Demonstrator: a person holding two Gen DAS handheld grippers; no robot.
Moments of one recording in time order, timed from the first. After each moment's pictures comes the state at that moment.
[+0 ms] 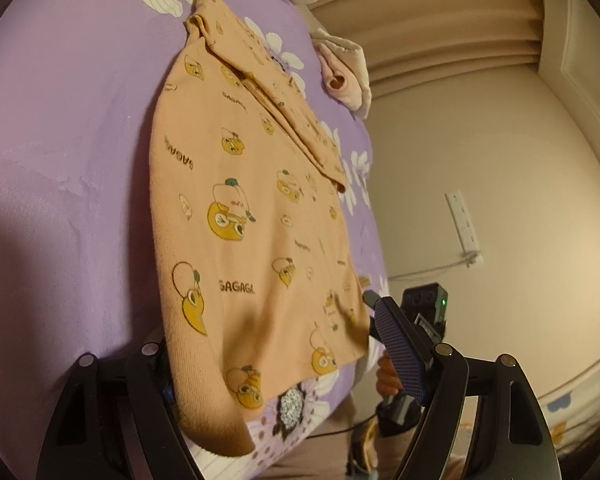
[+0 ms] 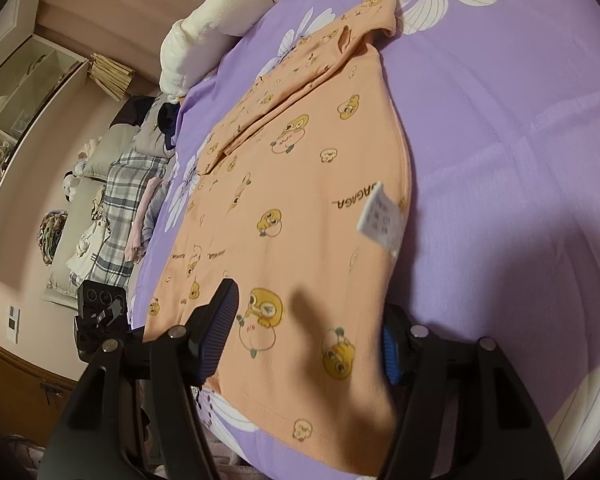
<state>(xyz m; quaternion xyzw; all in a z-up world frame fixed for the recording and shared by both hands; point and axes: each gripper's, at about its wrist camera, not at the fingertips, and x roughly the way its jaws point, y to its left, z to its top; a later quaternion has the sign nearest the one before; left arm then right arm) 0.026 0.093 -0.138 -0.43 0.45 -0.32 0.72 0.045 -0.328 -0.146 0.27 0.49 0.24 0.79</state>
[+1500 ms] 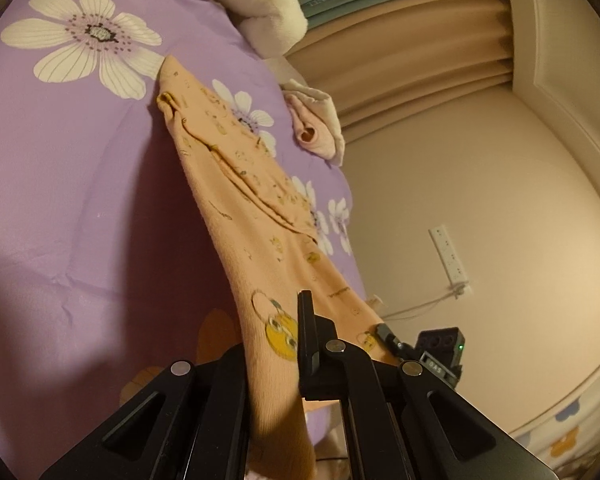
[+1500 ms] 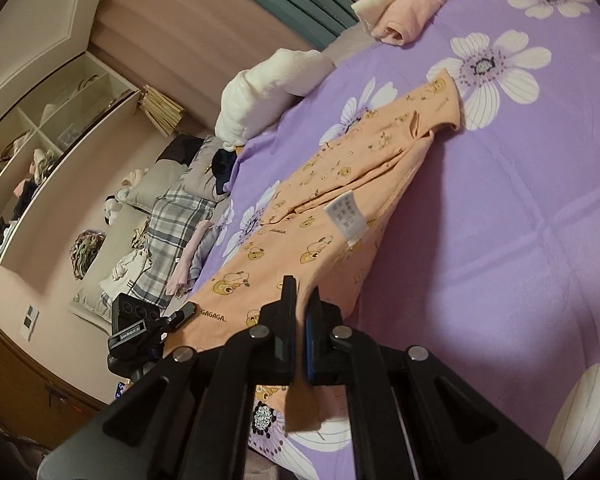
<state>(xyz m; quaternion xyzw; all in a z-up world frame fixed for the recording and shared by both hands) 0.031 0.100 -0.091 -0.44 0.37 -0.31 0.76 0.025 -0.319 -0.073 0.29 0.38 0.28 0.83</state>
